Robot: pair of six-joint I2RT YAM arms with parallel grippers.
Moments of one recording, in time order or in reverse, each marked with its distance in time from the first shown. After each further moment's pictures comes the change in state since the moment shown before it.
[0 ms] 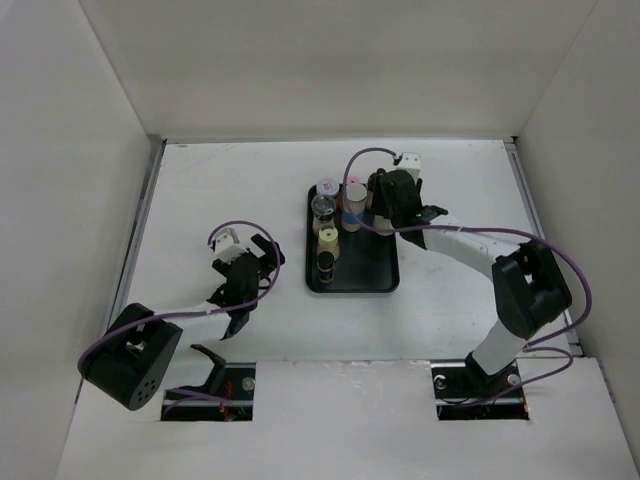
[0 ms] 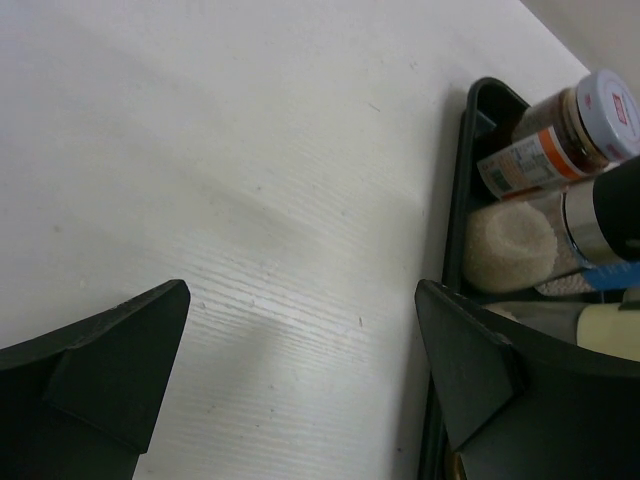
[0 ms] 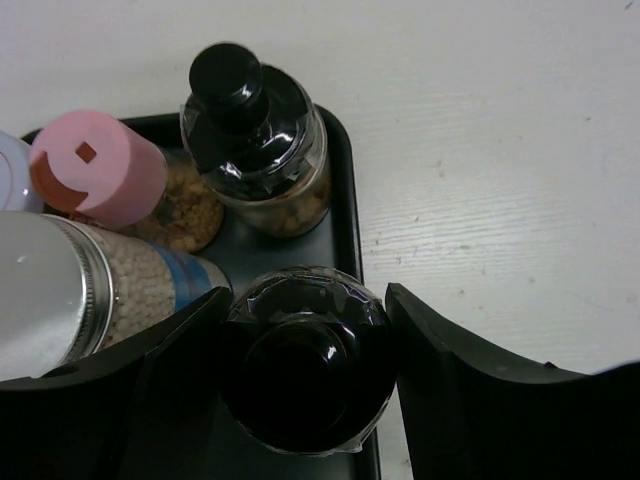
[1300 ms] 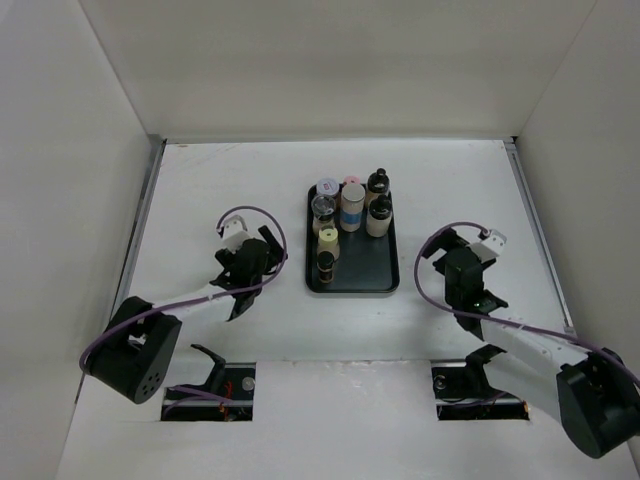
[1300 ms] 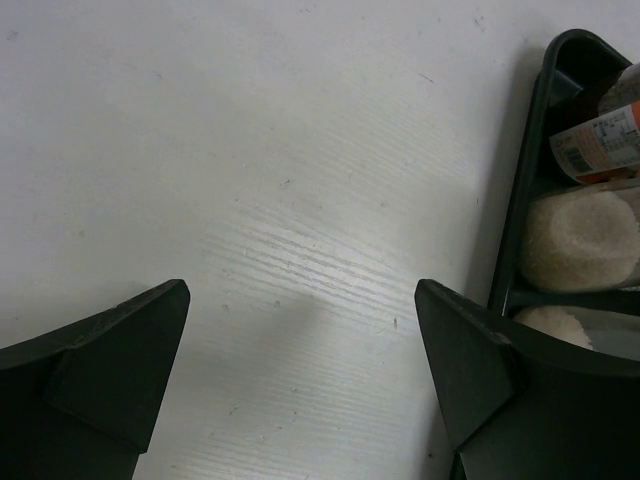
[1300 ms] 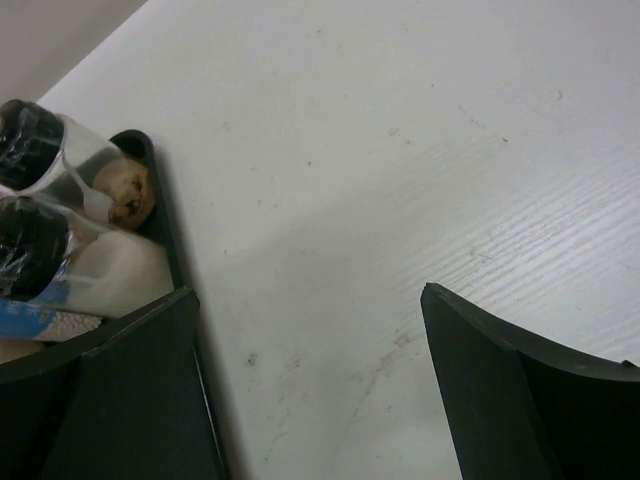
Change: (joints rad) left arm 0.039 0.027 0.175 -0.341 0.022 0.026; right arm -0.100 -0.679 -0.830 0.346 0.148 0.314
